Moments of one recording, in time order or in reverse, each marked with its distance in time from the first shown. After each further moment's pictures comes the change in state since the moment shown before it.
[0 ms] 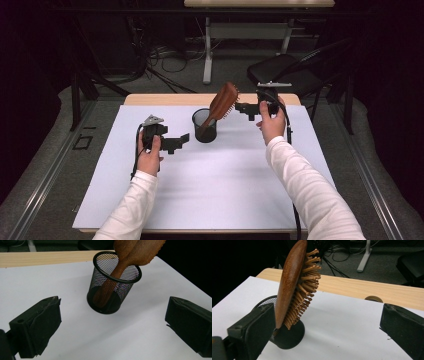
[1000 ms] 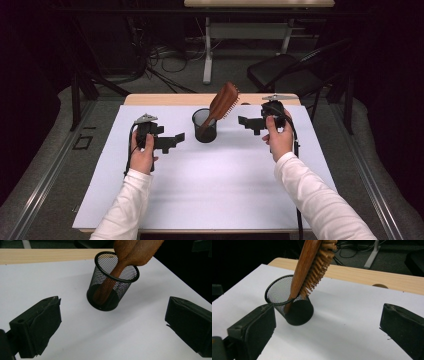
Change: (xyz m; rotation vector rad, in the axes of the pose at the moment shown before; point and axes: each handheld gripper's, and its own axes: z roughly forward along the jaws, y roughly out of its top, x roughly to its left) left arm 0.010 0.004 -0.011 0.033 -0.045 -0.022; right arm 0.009 -0.031 -0.035 0.023 0.051 -0.047
